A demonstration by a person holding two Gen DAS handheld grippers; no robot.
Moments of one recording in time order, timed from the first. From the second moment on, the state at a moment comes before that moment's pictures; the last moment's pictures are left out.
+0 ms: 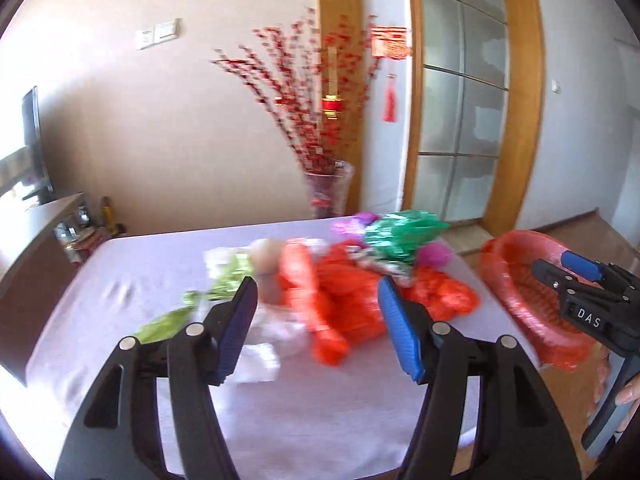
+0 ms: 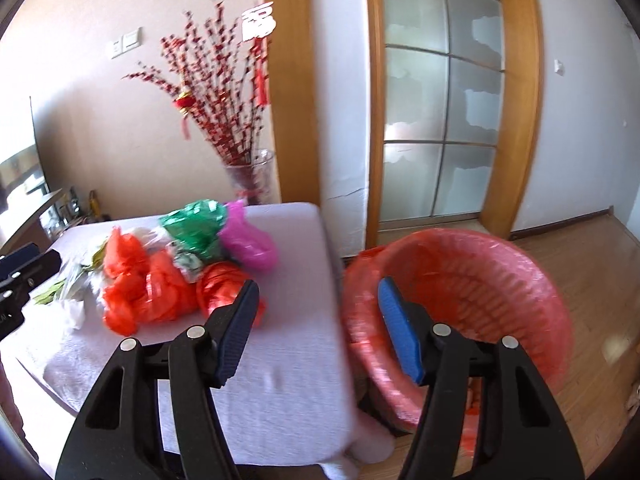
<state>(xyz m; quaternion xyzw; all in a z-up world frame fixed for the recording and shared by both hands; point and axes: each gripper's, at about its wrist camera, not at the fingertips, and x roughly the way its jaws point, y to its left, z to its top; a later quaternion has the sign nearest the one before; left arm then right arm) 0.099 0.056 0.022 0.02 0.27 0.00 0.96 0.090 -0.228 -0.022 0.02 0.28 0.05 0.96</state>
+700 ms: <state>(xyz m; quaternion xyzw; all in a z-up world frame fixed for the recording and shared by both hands) 0.096 0.154 -0.018 -0.05 0.33 0.04 0.94 0.156 -0.162 -0.079 0.01 0.39 0.11 0.92</state>
